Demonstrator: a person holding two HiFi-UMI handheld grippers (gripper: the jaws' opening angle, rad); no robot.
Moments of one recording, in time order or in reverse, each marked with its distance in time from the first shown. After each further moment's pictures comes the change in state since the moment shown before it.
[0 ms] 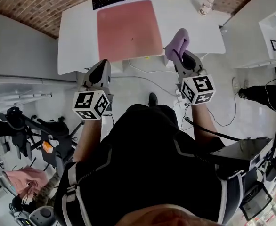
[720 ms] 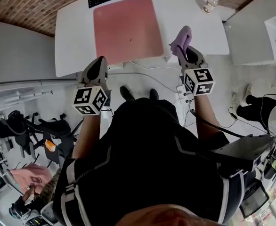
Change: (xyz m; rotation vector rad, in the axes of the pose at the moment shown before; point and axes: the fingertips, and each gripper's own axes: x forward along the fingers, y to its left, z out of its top) left arm 0.057 0.038 -0.014 -0.019 0.050 0.042; right arm 0.055 -0.067 -0.047 -0.004 0.114 -0.053
